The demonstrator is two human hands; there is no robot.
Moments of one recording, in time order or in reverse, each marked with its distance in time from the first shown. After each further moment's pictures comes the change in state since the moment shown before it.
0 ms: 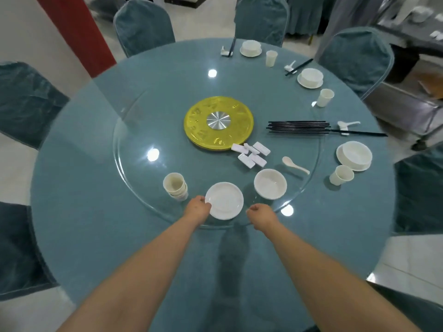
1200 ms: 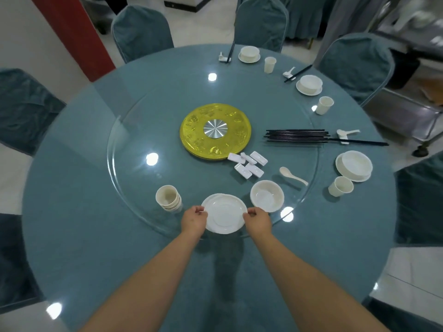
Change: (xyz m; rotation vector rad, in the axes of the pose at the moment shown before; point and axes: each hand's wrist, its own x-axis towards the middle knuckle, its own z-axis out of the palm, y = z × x) left_hand 0.014 0.004 0.027 -0.390 0.157 -0.080; right_hand 0.027 -0.006 0.006 0.278 0.209 0.017
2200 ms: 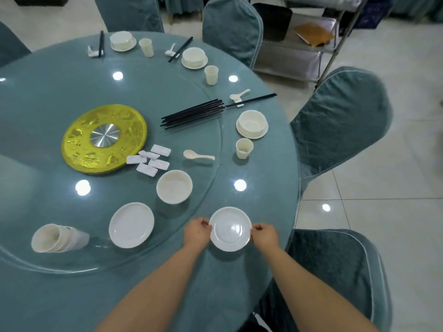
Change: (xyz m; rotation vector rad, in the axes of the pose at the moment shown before) left_hand -0.108 -0.014 0.209 0.616 -0.417 0.268; right_hand -0.002 0.199 -0.178 0.133 0.194 0.355
